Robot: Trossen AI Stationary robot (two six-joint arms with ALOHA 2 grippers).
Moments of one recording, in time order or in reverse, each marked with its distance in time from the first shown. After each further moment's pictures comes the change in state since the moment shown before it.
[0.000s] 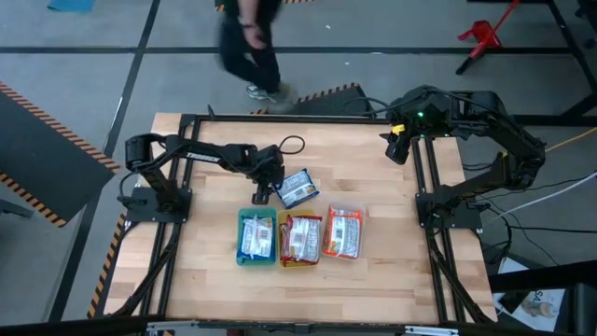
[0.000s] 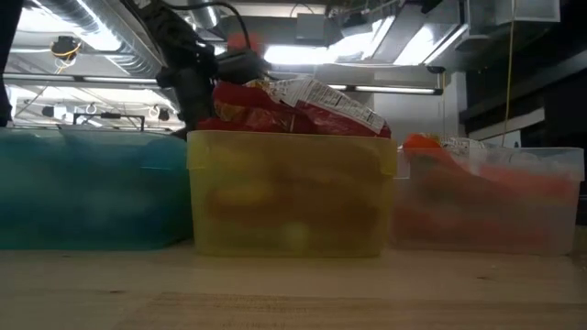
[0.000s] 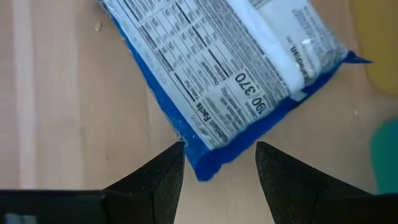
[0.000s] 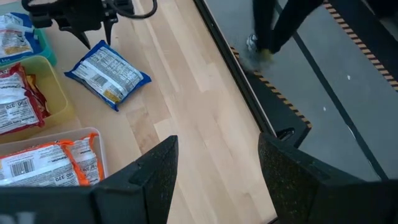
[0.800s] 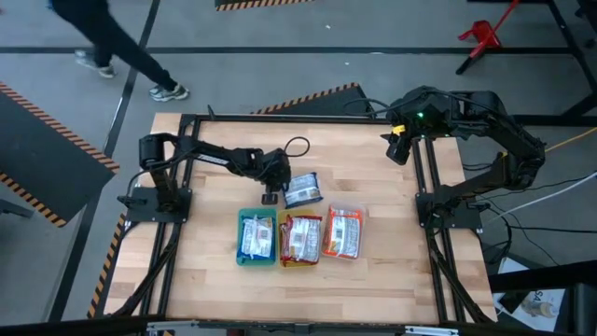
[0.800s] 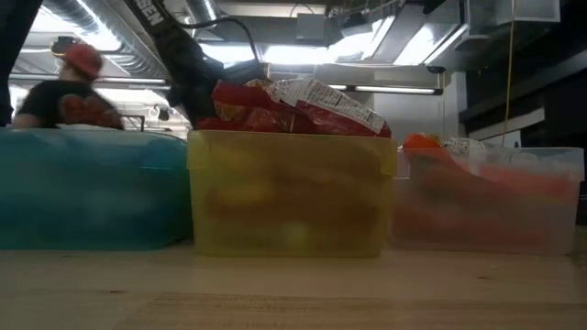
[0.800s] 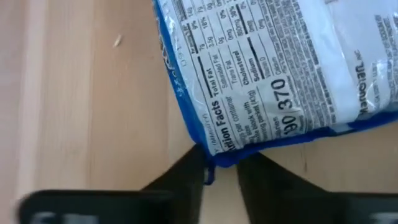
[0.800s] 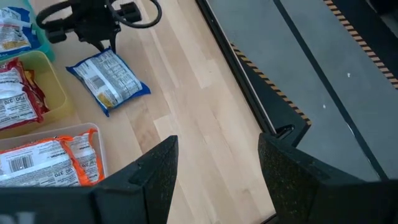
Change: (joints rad) left arm -0.015 0.118 -0.001 0.180 -0.074 -0.058; right arm 0.000 0.000 0.000 -0.016 0.000 0.000
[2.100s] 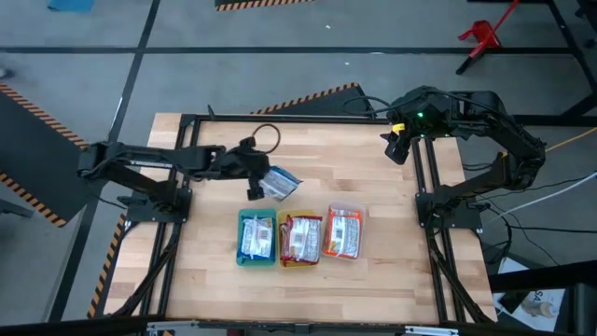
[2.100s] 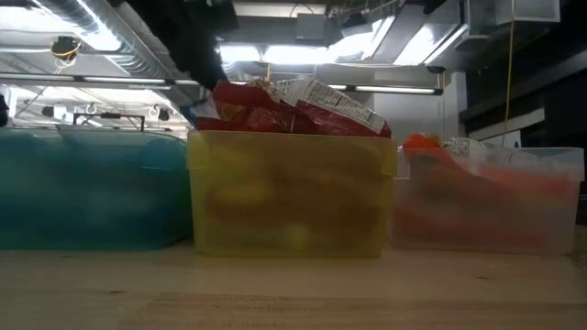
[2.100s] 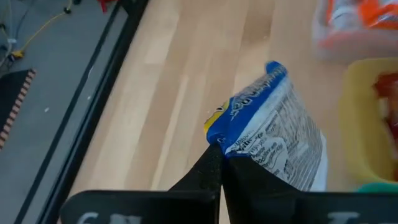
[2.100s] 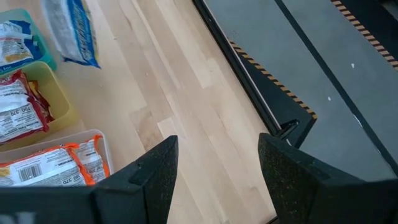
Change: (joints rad) left arm -0.172 -0.543 -0.001 -0.222 -0.346 -0.200; right arm 0.000 0.000 0.000 0.000 0.000 0.062
